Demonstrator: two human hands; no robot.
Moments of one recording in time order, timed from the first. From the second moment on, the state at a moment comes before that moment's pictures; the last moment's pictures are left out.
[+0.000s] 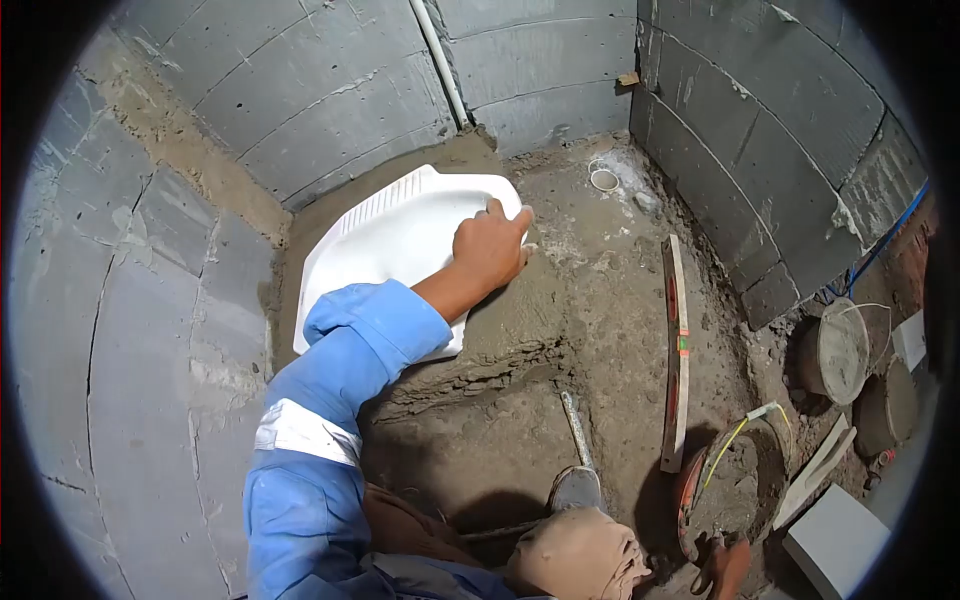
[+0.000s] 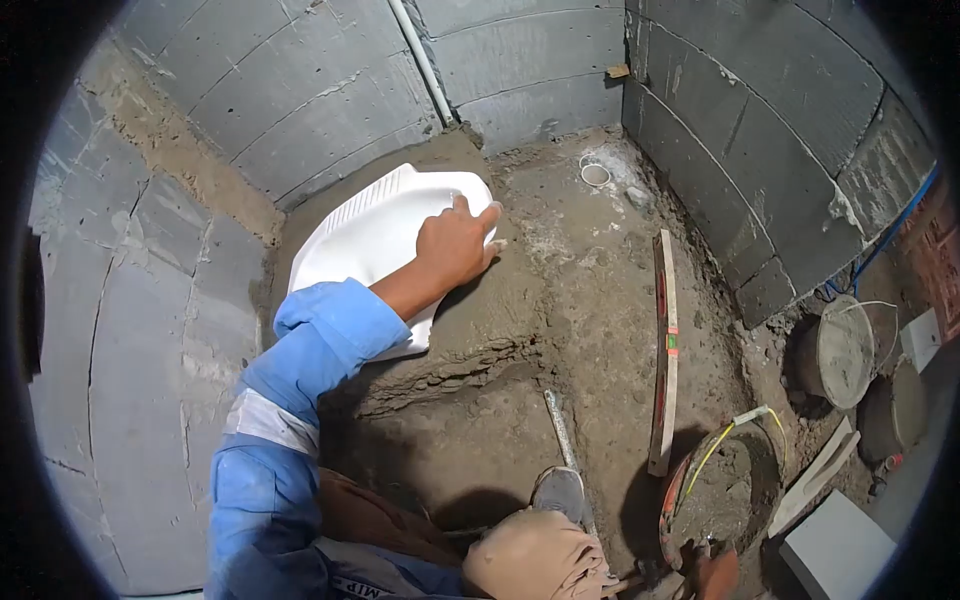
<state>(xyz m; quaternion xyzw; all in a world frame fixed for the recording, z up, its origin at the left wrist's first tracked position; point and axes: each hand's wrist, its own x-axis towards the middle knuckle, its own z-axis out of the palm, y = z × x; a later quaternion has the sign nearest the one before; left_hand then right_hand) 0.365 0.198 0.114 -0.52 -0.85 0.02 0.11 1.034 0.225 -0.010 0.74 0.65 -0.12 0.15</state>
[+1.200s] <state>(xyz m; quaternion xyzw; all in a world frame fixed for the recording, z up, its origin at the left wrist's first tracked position) 0.176 -0.087 0.128 -0.24 -0.97 -0.05 0.02 0.710 0.302 0.114 0.36 0.85 -0.23 -0.32</state>
